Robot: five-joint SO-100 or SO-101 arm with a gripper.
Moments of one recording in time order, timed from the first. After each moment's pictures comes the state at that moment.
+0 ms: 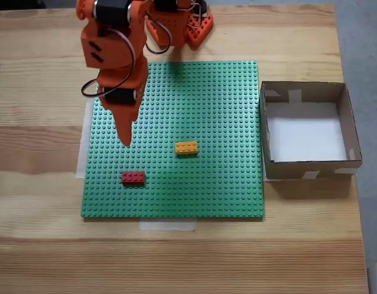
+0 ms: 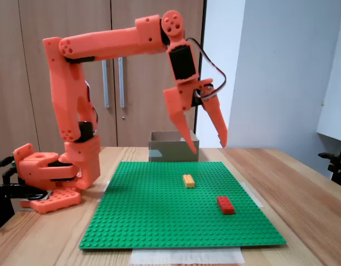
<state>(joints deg) 9.5 96.2 86.4 81.6 -5.8</state>
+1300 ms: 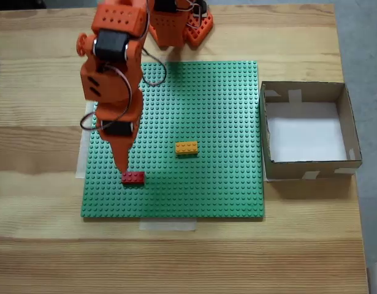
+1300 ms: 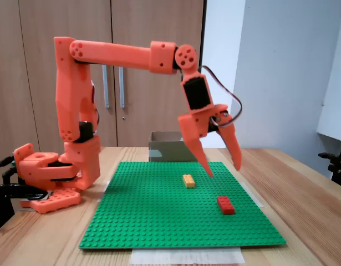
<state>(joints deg) 10.7 87.6 91.9 64.7 -10.0</state>
